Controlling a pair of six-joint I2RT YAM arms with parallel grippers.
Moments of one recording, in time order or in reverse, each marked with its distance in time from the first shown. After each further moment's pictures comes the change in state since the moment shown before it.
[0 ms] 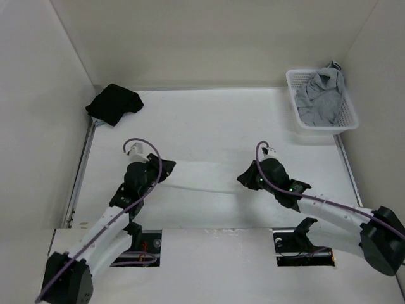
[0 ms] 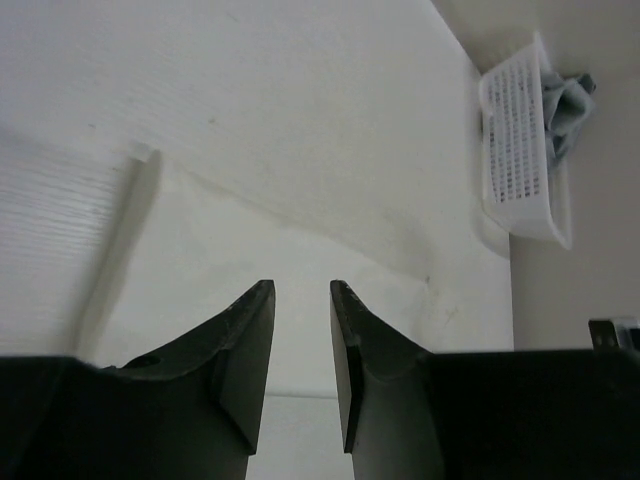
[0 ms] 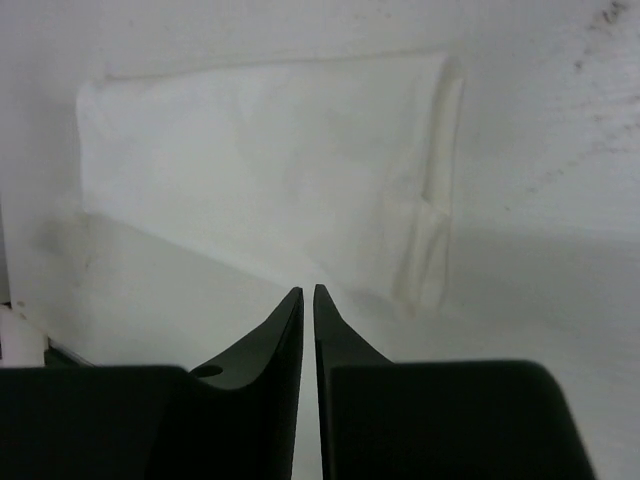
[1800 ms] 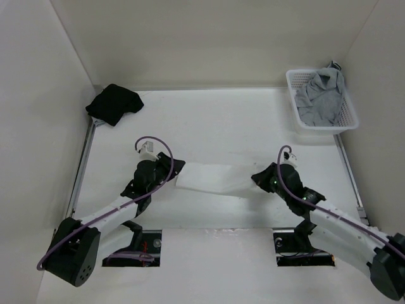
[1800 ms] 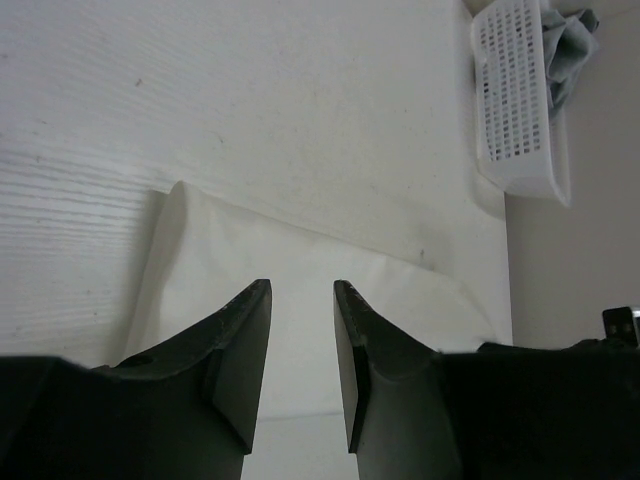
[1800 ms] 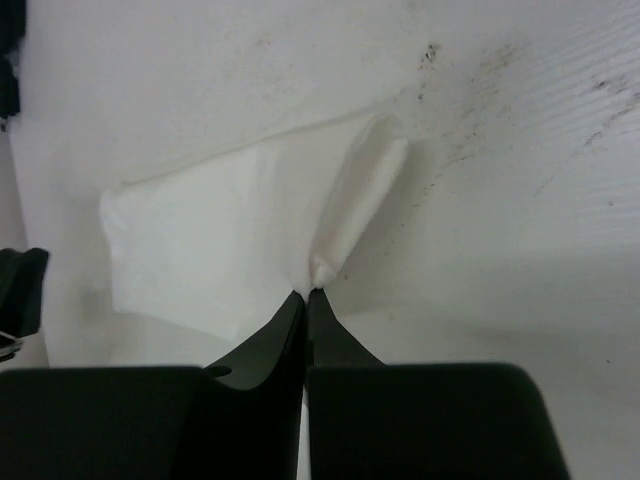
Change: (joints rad) left arm -0.129 0.336 -0.016 0.364 -0.017 -0.028; right arm -0.098 -0.125 -0.103 0.004 0.093 0.134
